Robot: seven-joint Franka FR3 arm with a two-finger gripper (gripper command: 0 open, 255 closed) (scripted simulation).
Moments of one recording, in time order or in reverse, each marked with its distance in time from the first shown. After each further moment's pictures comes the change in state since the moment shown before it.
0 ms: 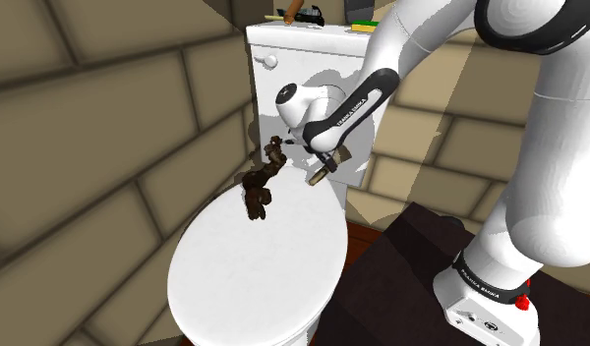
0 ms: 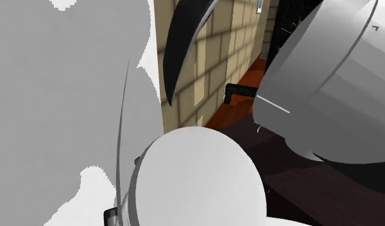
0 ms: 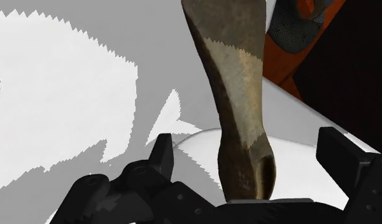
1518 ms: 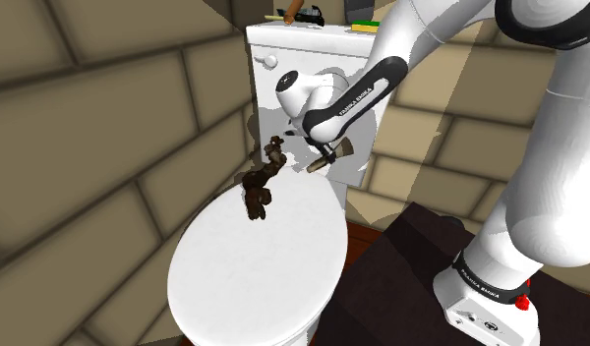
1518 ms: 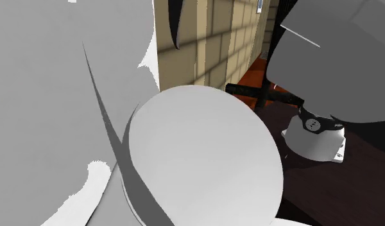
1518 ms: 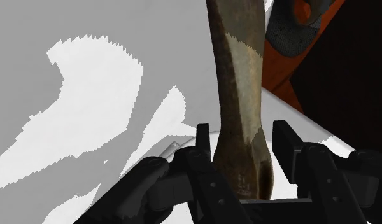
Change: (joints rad) arm 0.001 -0.067 0.008 -0.002 0.025 -0.053 -0.042
